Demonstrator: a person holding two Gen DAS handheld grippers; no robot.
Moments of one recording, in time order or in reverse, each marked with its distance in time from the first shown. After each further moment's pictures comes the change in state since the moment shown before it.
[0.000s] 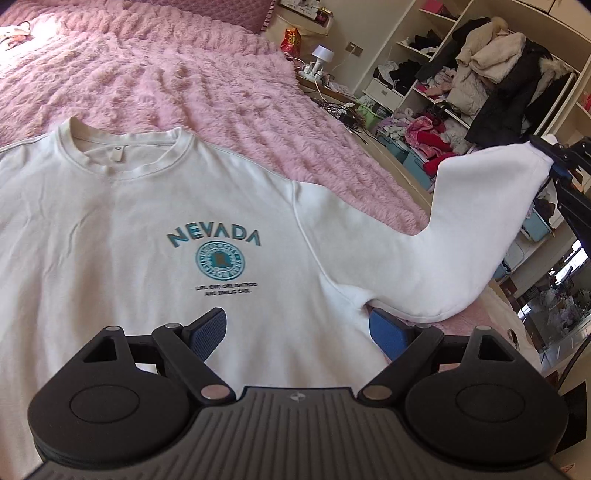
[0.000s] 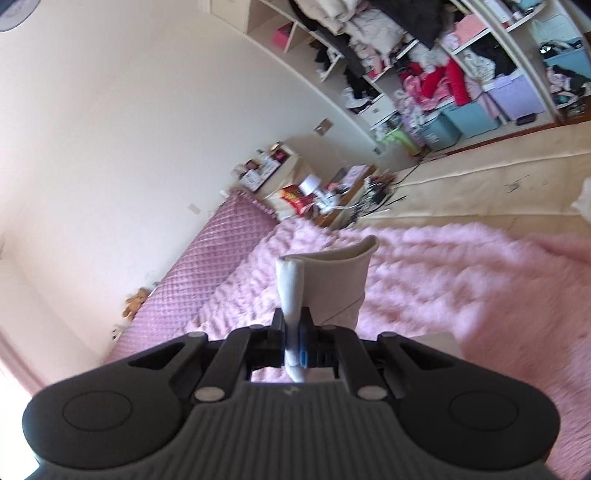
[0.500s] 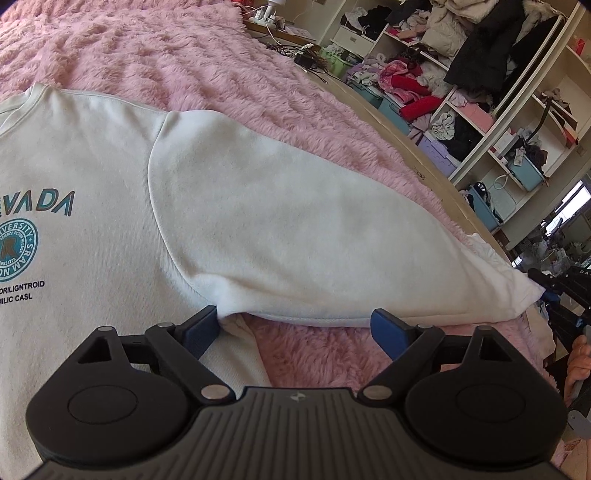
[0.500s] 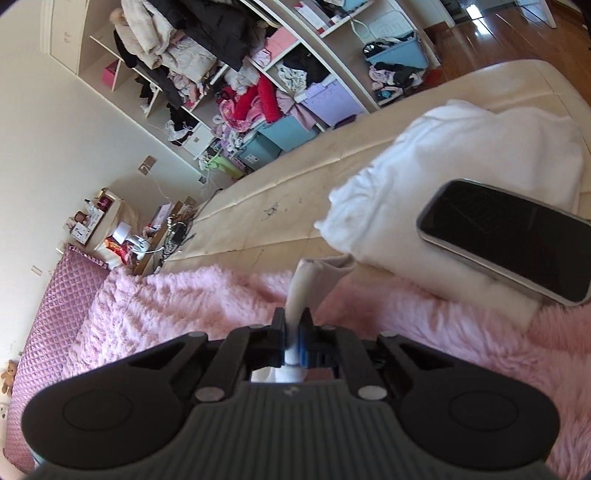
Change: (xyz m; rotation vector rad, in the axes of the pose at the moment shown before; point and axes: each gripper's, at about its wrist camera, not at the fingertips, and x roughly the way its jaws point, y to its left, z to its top) left arm 0.148 -0.110 -0.011 0.097 0.143 -0.061; right arm -0.053 -0.252 0.054 0.189 -0.116 -0.517
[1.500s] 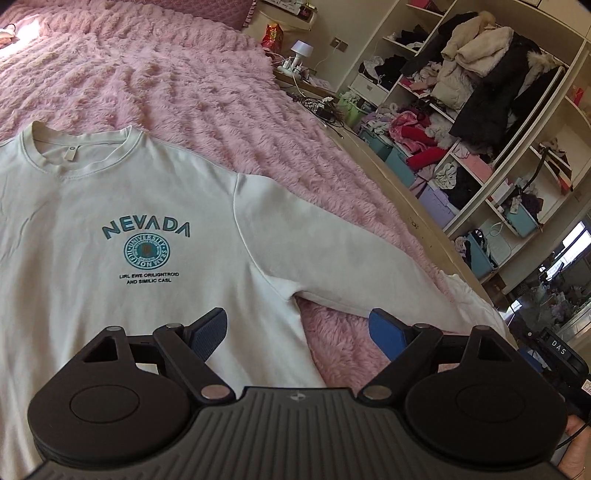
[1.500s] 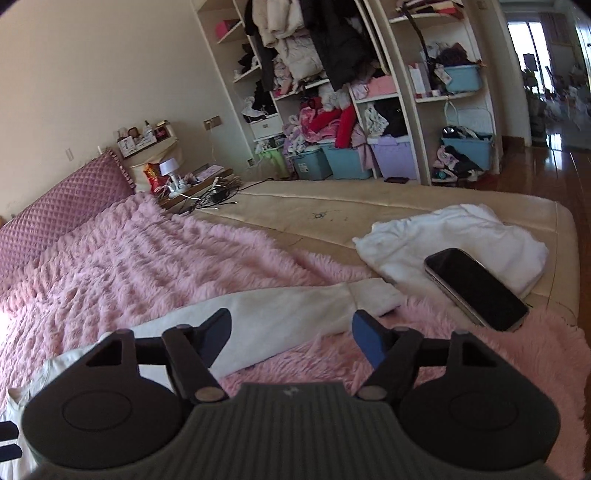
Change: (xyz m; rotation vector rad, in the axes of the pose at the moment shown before) left arm -0.121 0.020 -0.014 -0.080 -0.136 0.008; right arm -0.118 0.042 -0.057 -0.451 -0.046 -0.051
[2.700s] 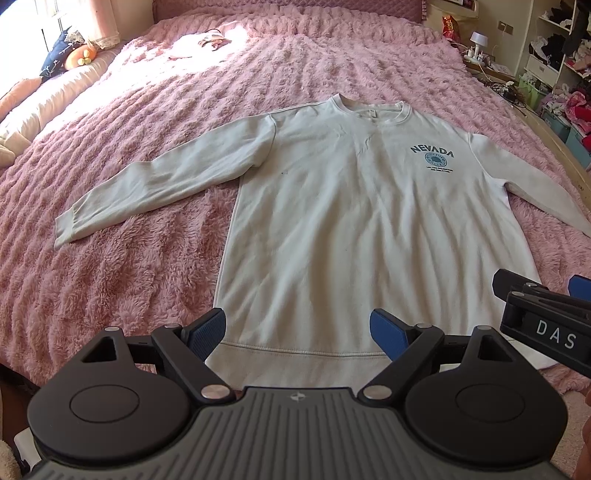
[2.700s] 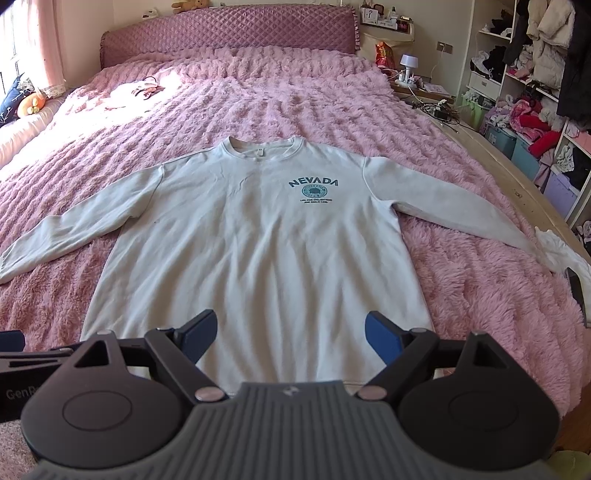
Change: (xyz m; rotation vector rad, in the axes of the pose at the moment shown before) left arm -0.293 0.015 -0.143 -0.083 0.069 0.714; right arm -0.301 0.270 -0.198 -0.735 0.358 0.319
